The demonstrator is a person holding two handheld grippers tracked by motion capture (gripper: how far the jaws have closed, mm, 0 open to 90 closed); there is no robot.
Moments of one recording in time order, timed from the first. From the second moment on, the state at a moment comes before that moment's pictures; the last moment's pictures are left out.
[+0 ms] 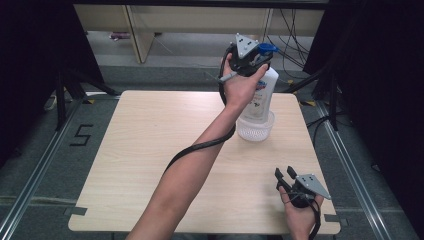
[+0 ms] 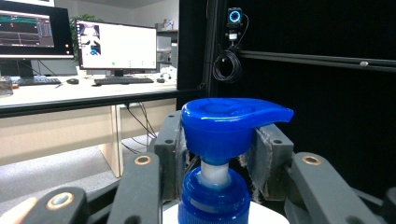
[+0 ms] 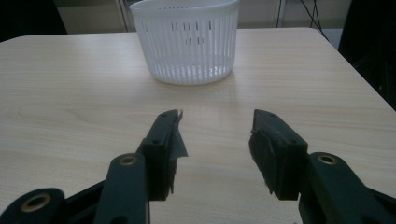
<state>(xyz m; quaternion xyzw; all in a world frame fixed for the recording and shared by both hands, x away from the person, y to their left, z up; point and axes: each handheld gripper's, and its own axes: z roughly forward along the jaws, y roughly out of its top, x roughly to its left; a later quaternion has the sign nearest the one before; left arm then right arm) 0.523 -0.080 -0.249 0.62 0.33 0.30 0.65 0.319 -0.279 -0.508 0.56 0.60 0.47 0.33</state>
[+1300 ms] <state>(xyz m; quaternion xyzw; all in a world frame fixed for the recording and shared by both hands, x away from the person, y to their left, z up) 0.542 -0.104 -0.281 0.65 0.33 0.29 0.63 0.318 -0.282 -0.510 0.55 0.61 0.47 0.33</state>
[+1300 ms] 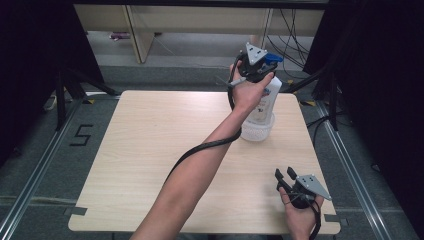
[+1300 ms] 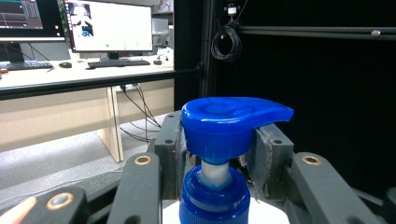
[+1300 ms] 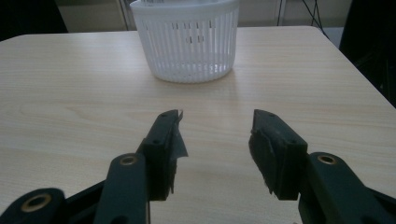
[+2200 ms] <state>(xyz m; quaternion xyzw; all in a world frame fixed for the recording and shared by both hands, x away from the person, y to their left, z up) 0.552 -0.111 -0.327 0.68 0.35 0.27 0.59 0.319 -0.283 -0.511 0.54 0.62 0.46 0.34</state>
